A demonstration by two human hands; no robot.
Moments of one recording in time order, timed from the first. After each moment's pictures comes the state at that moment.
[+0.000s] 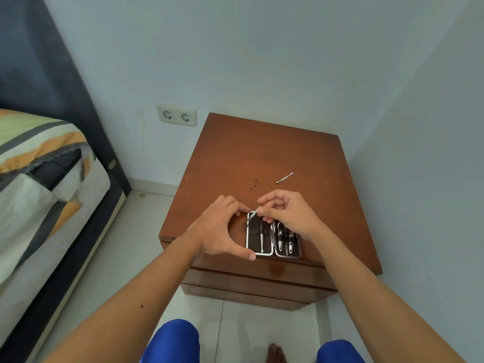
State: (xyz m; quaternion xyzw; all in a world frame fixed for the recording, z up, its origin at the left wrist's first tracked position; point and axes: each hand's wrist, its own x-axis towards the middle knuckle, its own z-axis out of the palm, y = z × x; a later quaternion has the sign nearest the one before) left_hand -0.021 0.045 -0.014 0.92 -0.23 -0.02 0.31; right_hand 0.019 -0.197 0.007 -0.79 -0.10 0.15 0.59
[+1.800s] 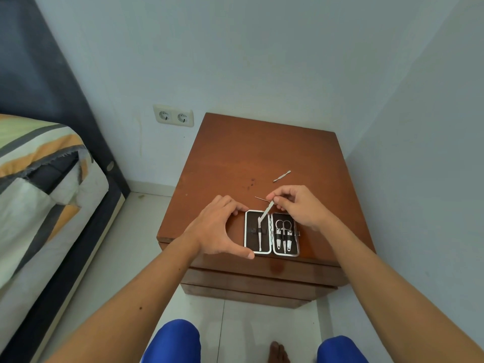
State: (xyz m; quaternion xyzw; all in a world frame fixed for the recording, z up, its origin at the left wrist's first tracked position) left_hand -0.021 0.045 -0.014 0.92 -0.23 -0.03 0.31; right_hand 0.030 -0.221 0.022 -0.88 -0.09 0.13 0.45
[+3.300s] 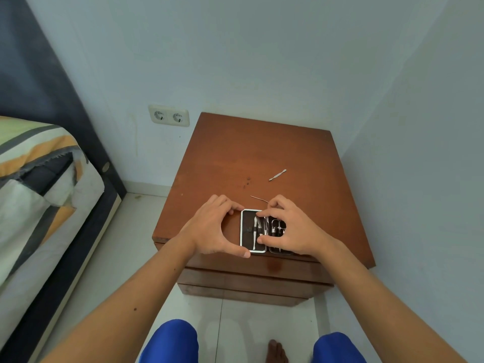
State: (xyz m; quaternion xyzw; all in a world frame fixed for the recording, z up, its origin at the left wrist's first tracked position) left_hand -0.021 0.044 -0.017 0.92 -0.22 -0.02 0.31; right_hand -0.015 -0.224 0.007 -0.93 -0.25 0.07 0.27
